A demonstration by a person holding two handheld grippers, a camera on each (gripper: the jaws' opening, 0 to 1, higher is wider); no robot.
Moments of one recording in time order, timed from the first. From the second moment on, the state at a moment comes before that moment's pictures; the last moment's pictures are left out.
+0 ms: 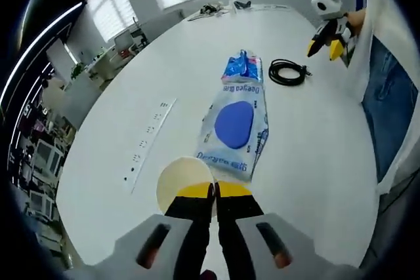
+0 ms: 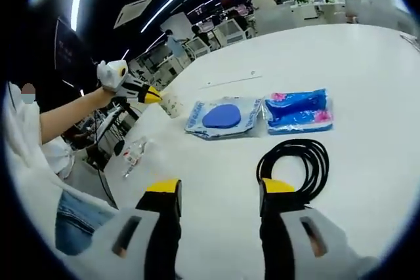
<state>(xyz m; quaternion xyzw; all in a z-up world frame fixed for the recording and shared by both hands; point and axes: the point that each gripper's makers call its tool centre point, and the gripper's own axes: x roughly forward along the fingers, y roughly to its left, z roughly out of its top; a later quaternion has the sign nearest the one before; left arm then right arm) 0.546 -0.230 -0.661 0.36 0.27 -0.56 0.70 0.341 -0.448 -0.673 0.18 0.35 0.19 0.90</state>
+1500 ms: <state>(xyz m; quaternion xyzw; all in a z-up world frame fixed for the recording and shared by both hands) 0.547 -0.220 -0.660 0.23 0.29 -0.44 0.82 0.344 -0.442 -0.676 0.19 0.36 0.20 0.89</state>
